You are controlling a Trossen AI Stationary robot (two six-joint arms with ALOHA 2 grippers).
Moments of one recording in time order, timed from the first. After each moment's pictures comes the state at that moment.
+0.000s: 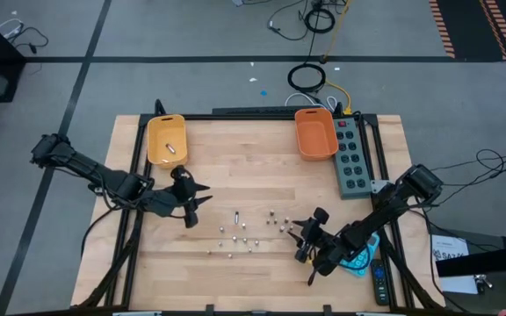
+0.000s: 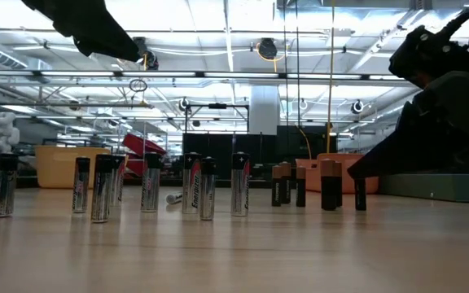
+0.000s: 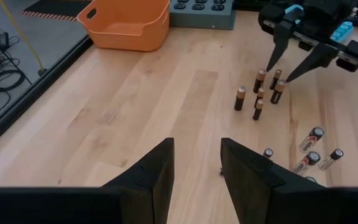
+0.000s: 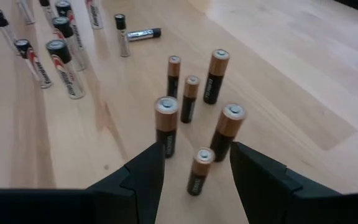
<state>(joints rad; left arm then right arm) -0.42 0.99 0.70 -0.38 -0.62 -0.37 0.69 1.79 0.67 0.16 0.95 0.87</state>
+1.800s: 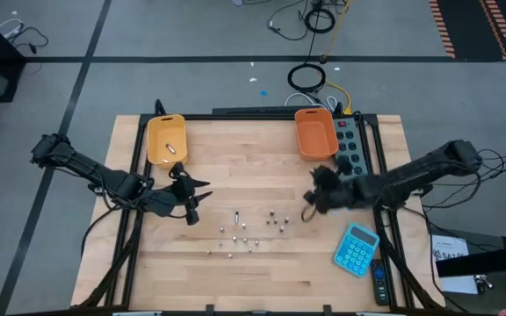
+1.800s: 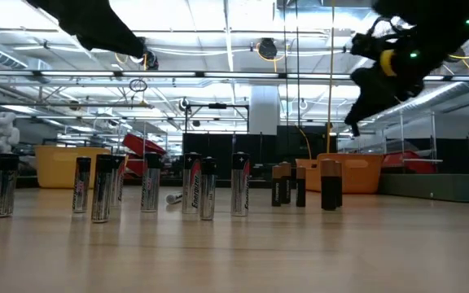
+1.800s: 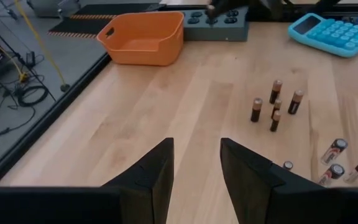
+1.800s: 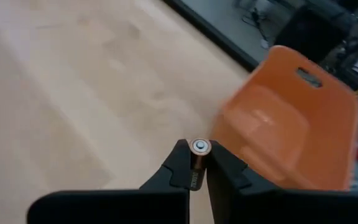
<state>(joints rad) -0.42 0.99 0.70 -0.34 -0.70 -0.30 0.21 1.21 0.67 -0.52 0.88 0.66</state>
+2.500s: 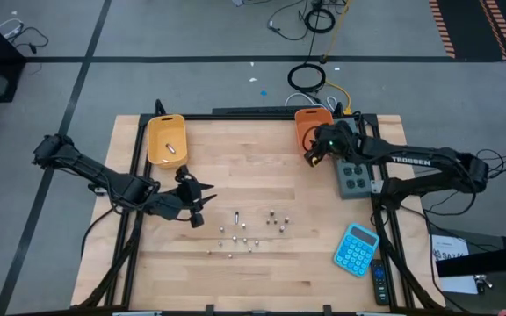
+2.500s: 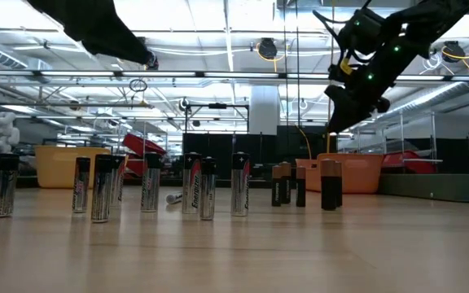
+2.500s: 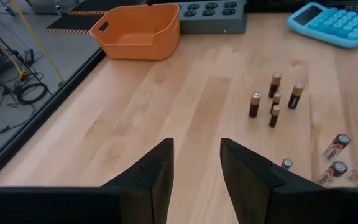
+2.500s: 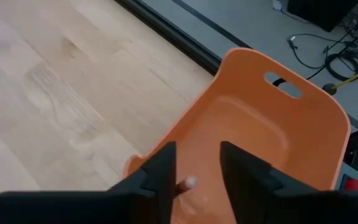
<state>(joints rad) -0.42 1.06 0.70 -0.30 -0.69 -0.31 -0.43 1.15 0.67 -0.26 0.38 0.19</state>
